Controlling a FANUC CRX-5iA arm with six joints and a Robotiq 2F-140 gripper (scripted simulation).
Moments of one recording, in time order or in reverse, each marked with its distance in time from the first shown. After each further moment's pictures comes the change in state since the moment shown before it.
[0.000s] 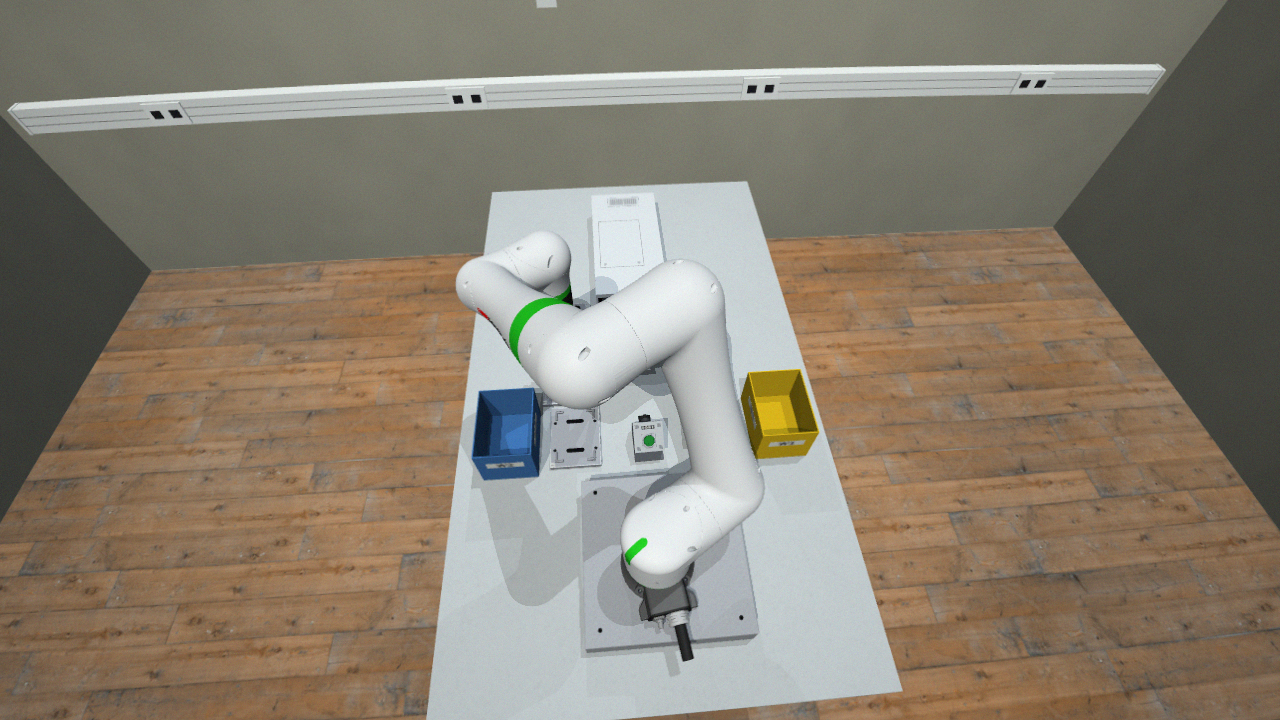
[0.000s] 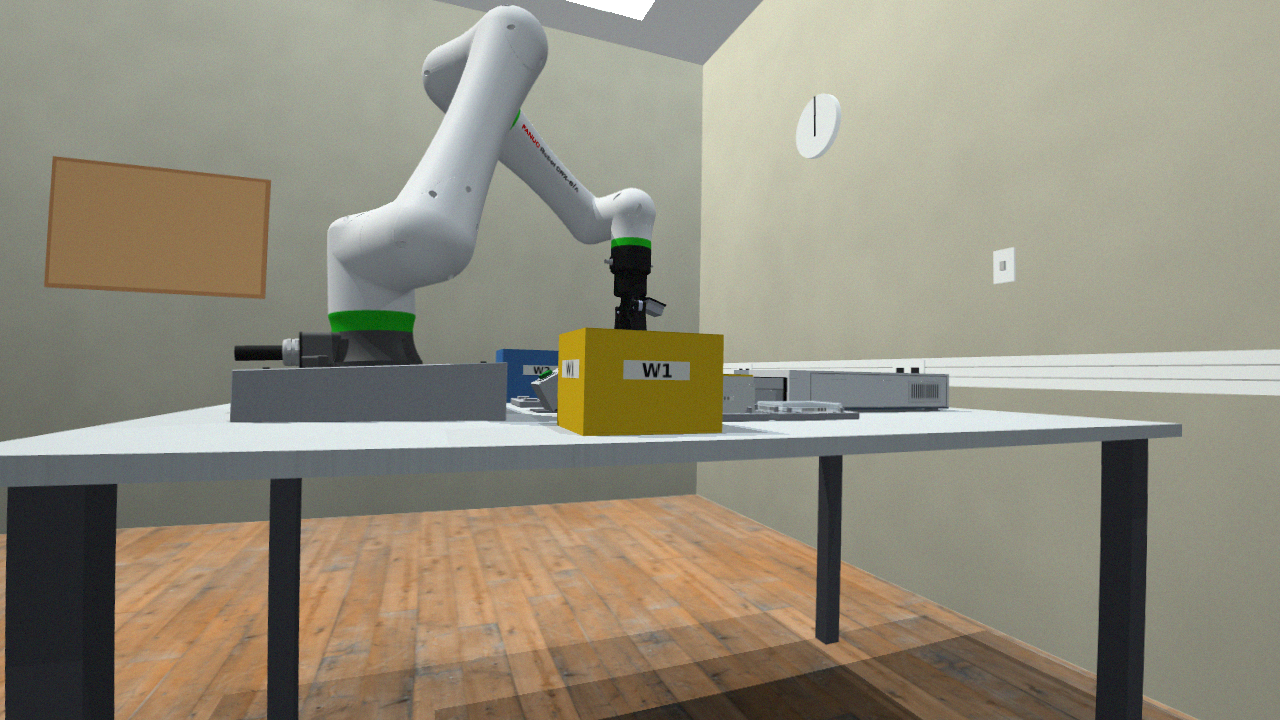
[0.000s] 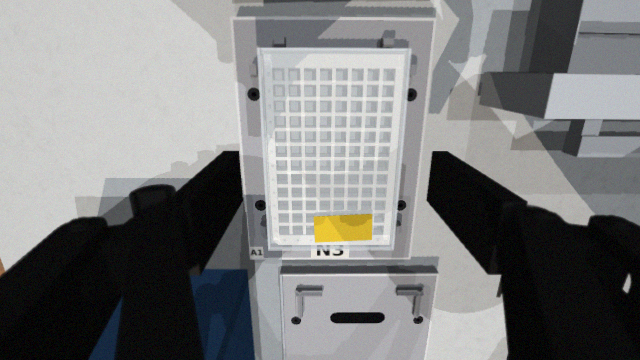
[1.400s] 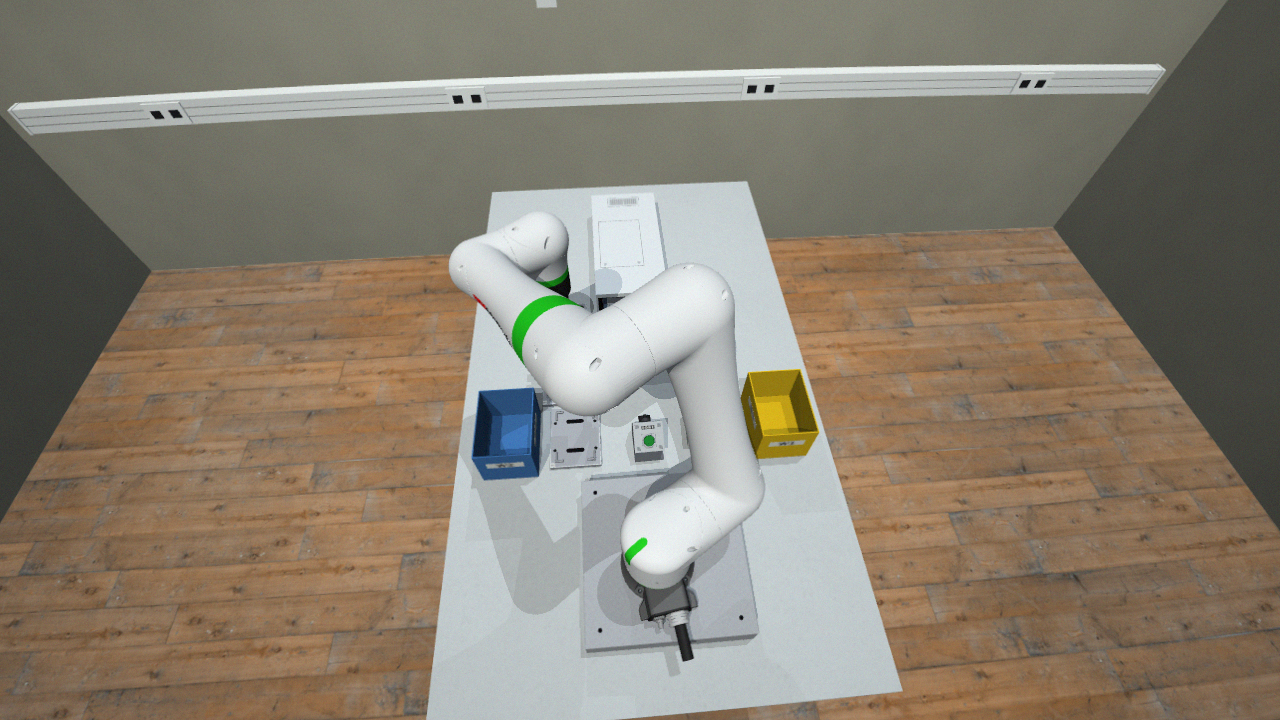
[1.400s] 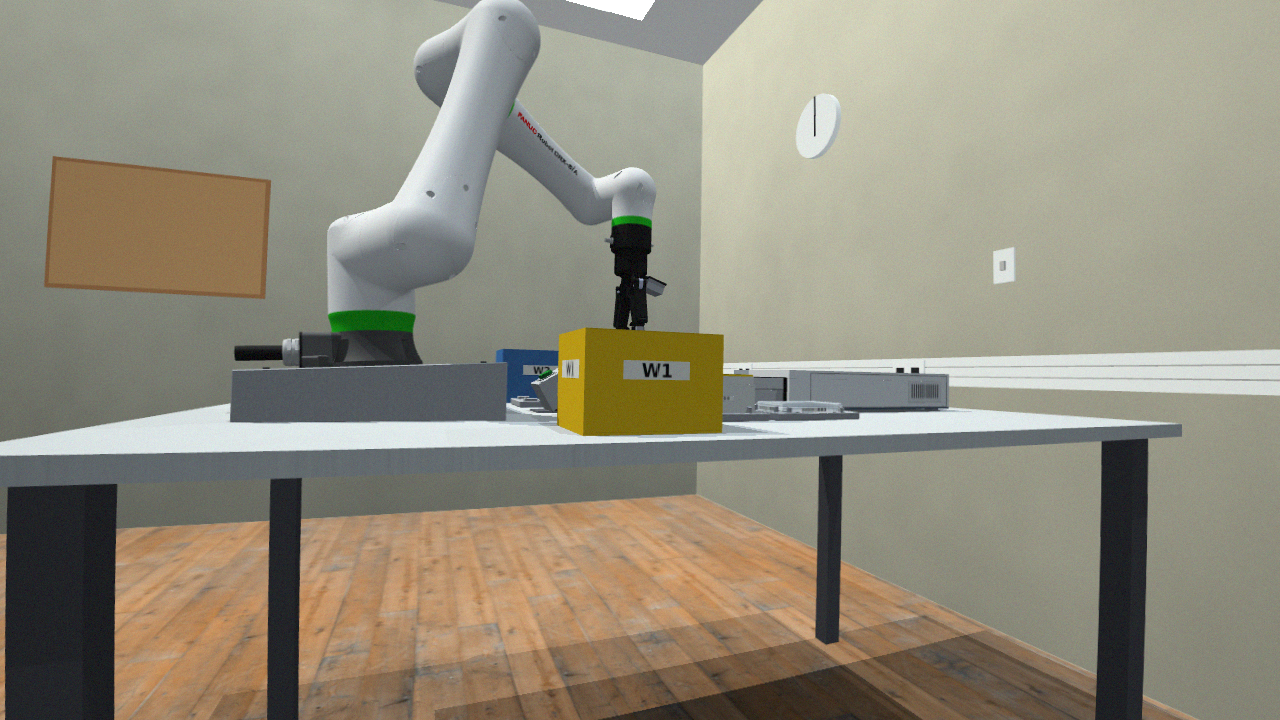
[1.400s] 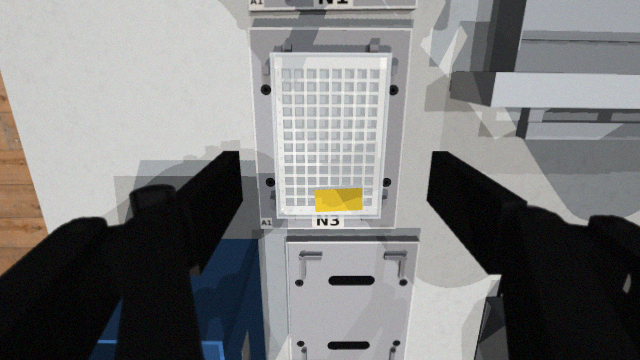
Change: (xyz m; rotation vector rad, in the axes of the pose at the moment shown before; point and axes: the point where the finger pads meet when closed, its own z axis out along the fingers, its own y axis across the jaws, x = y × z) arm 0.000 0.000 -0.048 0.000 0.000 0.000
